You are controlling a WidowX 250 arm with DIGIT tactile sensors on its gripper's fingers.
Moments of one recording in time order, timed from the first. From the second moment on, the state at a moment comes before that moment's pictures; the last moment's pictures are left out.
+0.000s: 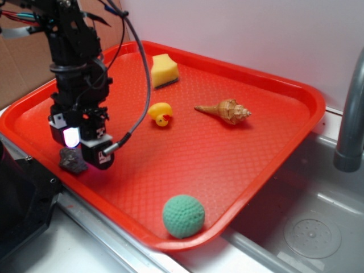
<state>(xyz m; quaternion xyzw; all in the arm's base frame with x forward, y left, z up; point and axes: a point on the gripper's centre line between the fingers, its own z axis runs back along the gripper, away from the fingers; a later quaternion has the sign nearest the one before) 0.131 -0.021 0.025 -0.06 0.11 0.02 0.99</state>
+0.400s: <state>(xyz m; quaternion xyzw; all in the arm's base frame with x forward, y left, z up) 0.122 -0.018 0.014 -0.06 0.14 0.04 0.99</state>
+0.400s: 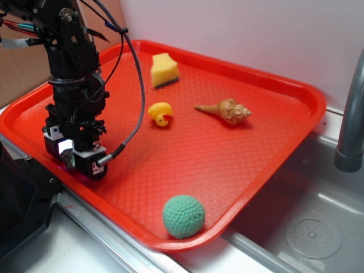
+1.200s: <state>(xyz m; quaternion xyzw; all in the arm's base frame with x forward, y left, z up) 0.143 -0.010 0.081 -0.04 0.08 0.04 1.00</state>
